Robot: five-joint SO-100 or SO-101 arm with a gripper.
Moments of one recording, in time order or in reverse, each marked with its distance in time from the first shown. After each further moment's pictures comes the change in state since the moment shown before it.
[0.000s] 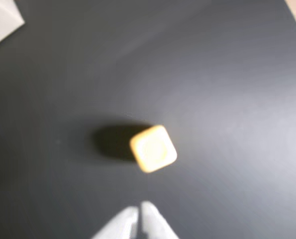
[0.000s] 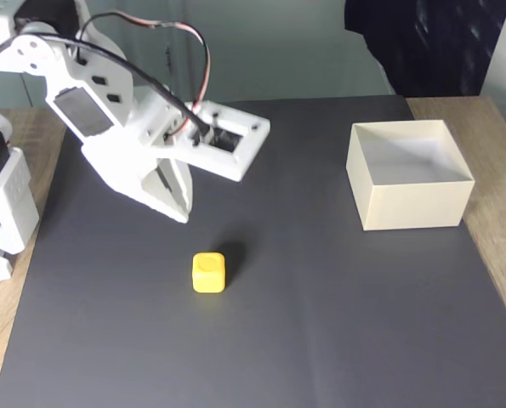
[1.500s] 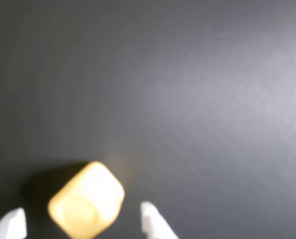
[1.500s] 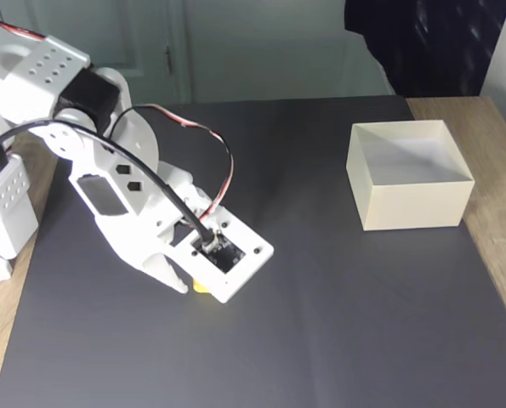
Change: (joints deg) arm 10.0 -17.4 4.1 -15.1 6.0
